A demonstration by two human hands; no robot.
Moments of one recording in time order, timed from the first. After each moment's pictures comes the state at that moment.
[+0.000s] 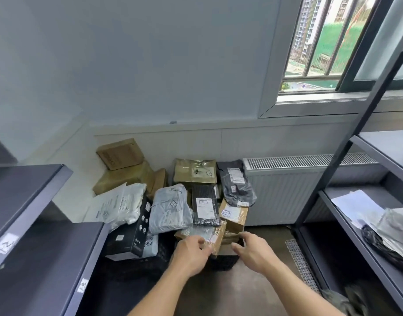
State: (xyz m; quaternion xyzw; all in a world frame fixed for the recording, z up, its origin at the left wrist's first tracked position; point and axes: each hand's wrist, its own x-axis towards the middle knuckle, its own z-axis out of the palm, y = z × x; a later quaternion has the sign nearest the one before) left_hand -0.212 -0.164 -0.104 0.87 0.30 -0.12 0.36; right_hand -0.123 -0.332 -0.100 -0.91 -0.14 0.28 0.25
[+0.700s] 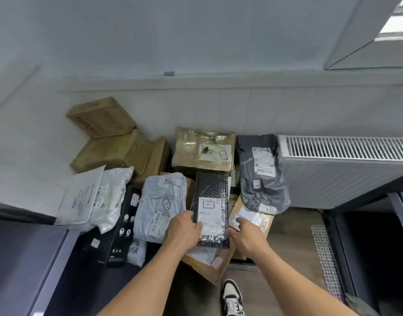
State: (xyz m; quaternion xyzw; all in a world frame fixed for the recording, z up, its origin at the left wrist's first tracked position) left_hand -0.003 -0.066 -0.205 0.83 0.41 -0.18 0.33; right_hand 0.091 -0.216 -0.252 -0.87 -0.12 0.42 0.23
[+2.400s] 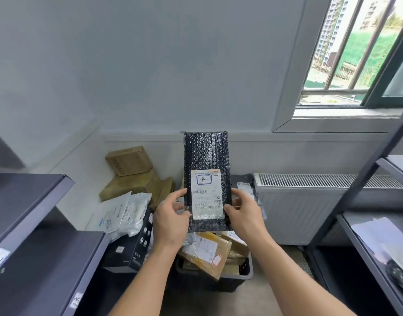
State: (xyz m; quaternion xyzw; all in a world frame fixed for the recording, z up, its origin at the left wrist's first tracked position) left_hand -0.155 -0.118 -0.031 0.77 0.33 0.26 0.48; right_hand -0.050 -0.259 -0.026 -0.82 -0.14 0.15 0.53
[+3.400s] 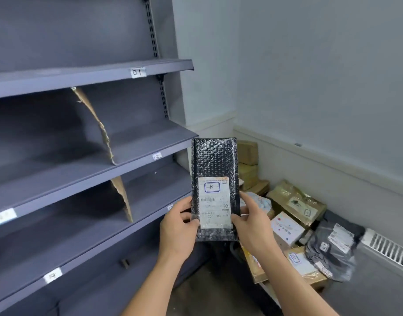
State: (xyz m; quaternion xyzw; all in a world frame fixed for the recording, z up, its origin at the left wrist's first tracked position) left_hand -0.279 -0.287 0.013 0.58 0.57 0.45 0.37; right_hand -0.109 -0.304 0.001 -0.68 -0.51 0.30 0.43
